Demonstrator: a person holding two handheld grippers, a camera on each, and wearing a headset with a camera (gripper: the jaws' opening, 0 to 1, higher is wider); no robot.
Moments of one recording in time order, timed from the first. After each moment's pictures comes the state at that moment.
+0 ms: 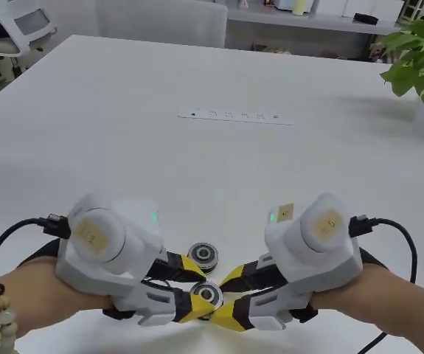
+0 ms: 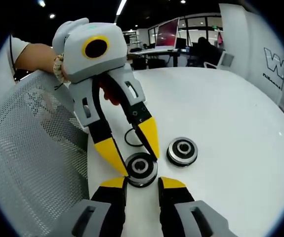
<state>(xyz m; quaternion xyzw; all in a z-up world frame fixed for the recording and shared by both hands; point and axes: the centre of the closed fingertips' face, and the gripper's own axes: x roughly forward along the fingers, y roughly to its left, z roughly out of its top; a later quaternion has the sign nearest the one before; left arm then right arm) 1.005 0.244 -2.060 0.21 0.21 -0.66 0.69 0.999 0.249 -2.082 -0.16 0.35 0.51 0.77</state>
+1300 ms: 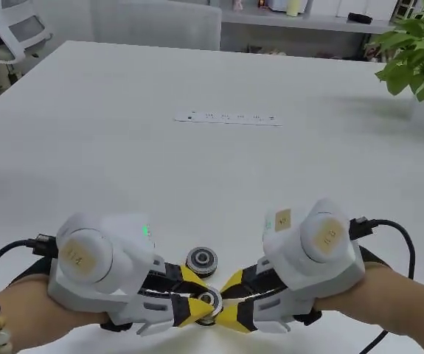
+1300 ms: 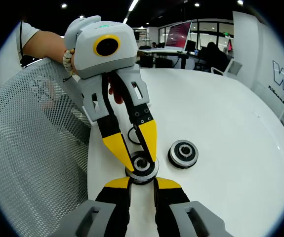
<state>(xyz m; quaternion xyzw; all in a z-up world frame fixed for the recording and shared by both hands) 1.004 0.243 -2.061 0.20 0.19 -0.66 0.70 0.997 0.247 -2.081 -0.21 0.33 0.52 0.76</state>
